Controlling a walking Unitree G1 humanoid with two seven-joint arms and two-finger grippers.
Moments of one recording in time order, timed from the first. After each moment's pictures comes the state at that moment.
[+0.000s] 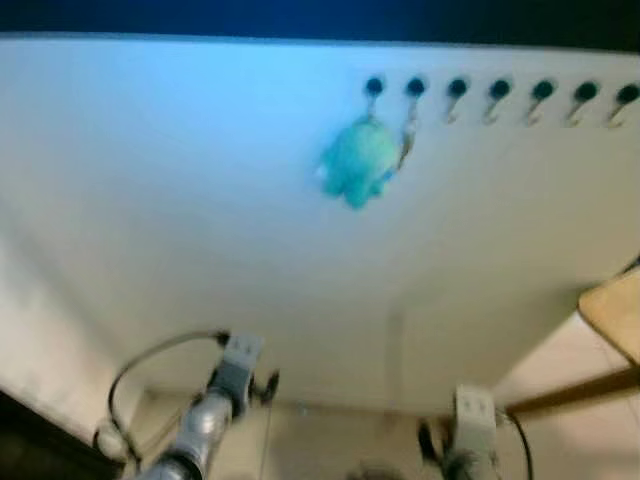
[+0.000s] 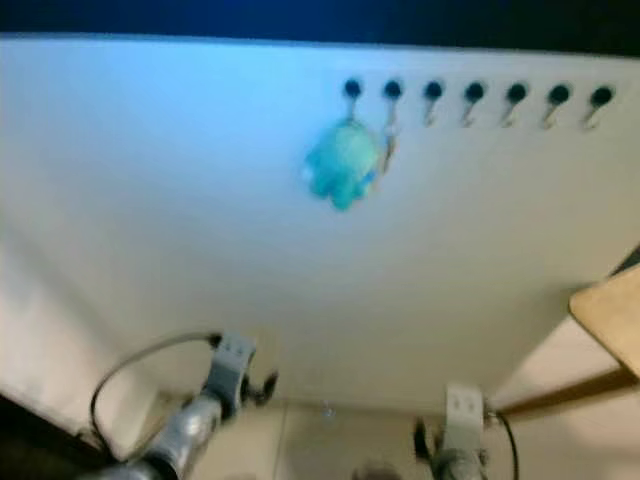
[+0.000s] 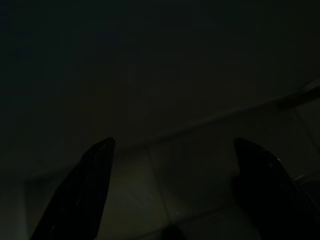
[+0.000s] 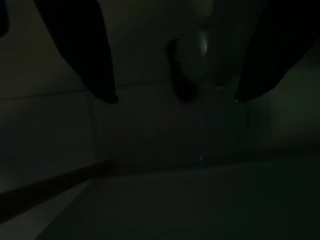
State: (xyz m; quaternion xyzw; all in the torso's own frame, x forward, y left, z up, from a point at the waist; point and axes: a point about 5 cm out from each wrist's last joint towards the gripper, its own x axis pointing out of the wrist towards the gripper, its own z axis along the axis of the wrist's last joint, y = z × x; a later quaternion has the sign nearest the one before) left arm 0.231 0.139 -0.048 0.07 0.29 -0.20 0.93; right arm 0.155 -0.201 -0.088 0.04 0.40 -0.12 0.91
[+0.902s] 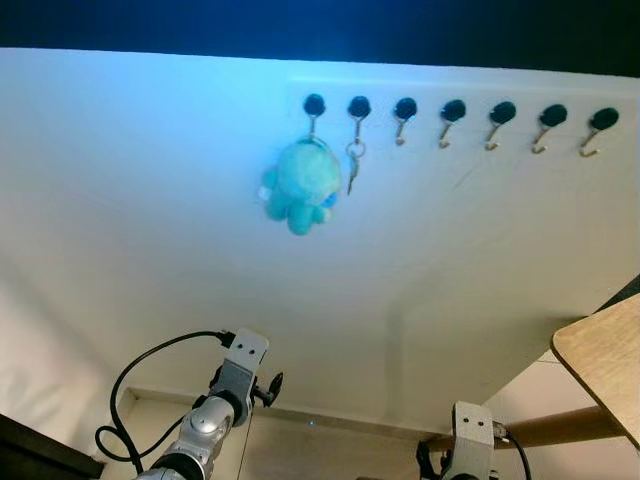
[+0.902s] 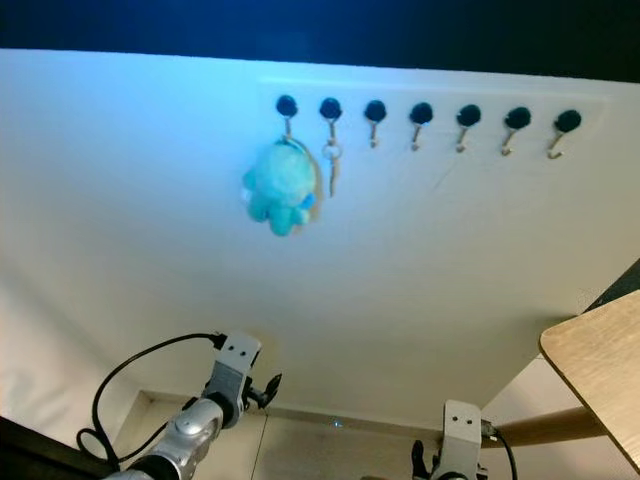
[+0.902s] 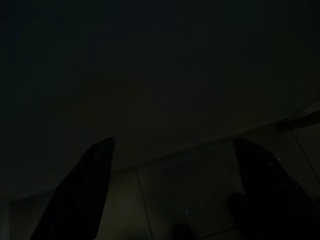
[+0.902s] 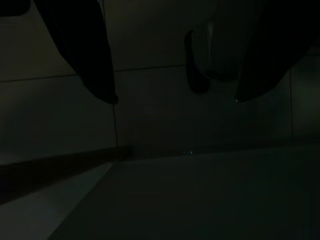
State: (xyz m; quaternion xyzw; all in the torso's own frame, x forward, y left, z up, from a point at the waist) left arm 0.234 0.138 -0.045 0.08 0.27 -0.20 0.94; right arm 0.151 -0.202 -0.089 0.04 0.40 -0.12 0.91
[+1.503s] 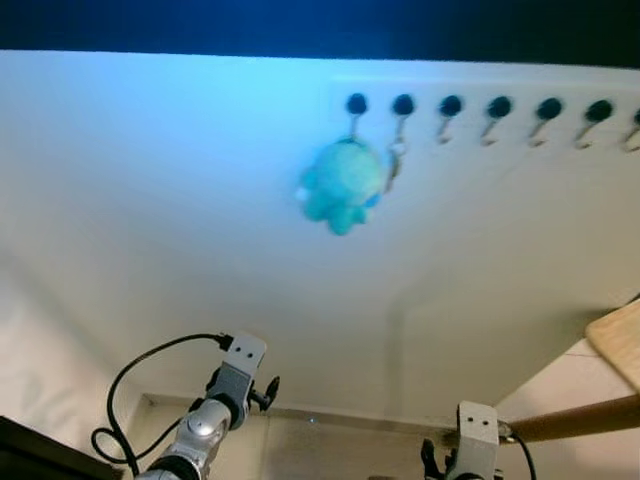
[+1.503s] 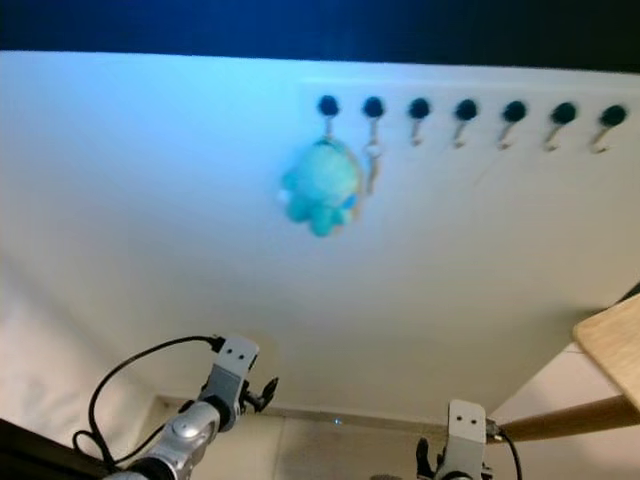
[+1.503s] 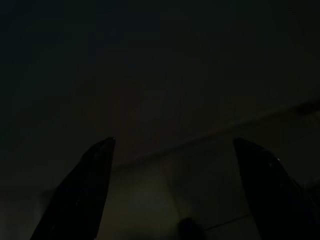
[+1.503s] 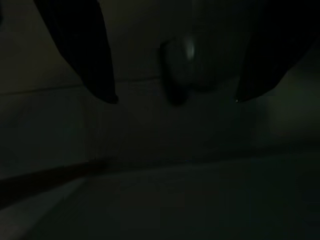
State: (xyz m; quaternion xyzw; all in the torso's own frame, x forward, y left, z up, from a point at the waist) left arm 0.233 0.146 -0.045 0.09 0.27 -0.20 0.94; right arm 0.147 -0.192 -0.092 0.05 0.40 -0.12 0.91
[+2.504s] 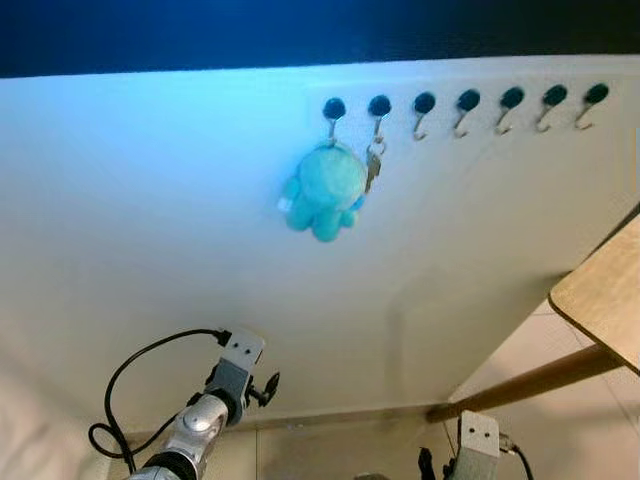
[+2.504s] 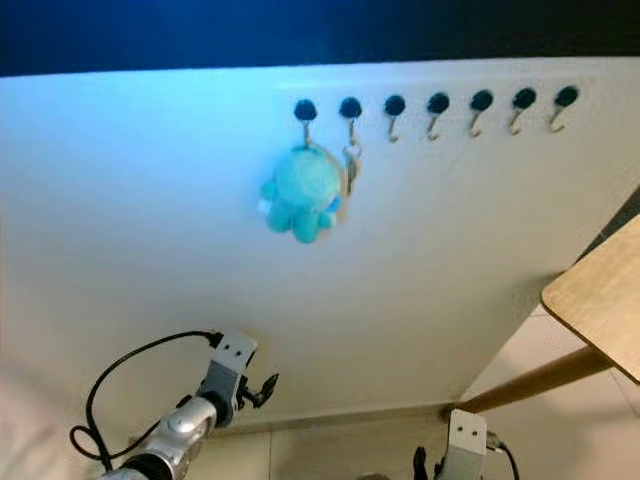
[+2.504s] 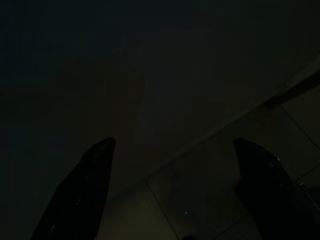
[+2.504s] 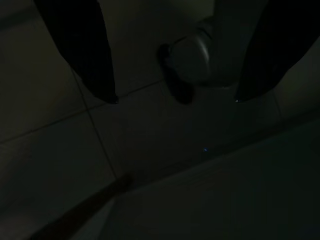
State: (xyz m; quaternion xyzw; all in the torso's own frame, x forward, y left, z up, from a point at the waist) left arm 0.235 0.146 -0.043 0.07 0.27 -0.21 0.94; right arm 0.142 -0.200 -0.091 0.06 0.39 -0.14 0.91
